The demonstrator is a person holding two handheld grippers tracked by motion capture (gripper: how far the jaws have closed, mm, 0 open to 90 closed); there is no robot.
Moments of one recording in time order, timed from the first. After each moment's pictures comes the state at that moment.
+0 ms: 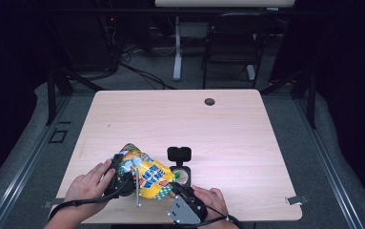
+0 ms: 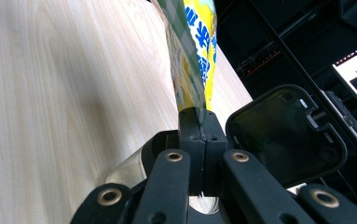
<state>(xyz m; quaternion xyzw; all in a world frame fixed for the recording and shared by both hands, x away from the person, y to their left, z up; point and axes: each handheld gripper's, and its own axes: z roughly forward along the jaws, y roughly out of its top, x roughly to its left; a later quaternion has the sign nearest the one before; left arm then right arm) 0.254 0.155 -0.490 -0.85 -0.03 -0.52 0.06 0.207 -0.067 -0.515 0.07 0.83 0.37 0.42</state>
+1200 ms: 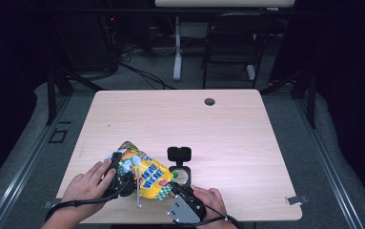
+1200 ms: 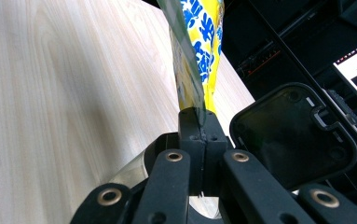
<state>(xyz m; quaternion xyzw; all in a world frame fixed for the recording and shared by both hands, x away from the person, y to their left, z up) 0.250 0.152 -0.484 -0.84 -0.01 -0.53 0.09 0.209 -0.065 -0.520 0.08 0.82 0.38 0.41</state>
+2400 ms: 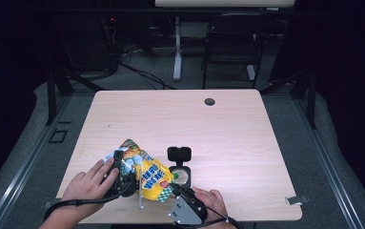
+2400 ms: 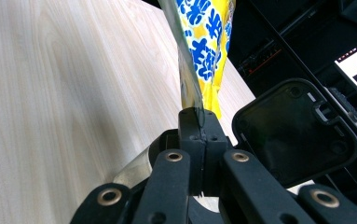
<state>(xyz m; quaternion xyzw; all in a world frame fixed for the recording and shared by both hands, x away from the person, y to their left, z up) 0.248 0.145 -0.477 -0.83 0.01 -0.55 0.11 0.206 -0.067 -0.522 0.08 0.82 0.38 0.41</state>
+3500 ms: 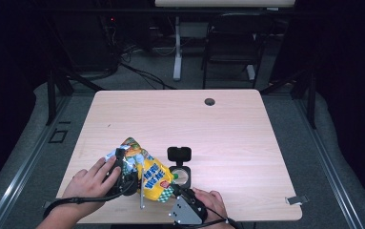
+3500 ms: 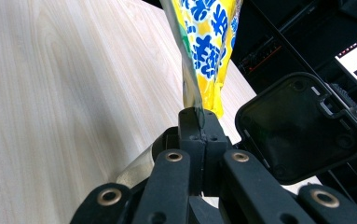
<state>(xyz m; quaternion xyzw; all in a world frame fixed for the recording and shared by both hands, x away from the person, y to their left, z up) 0.249 0.140 -0.471 -0.82 0.03 -0.55 0.12 0.206 -0.067 -0.526 0.09 0.82 0.39 0.41</state>
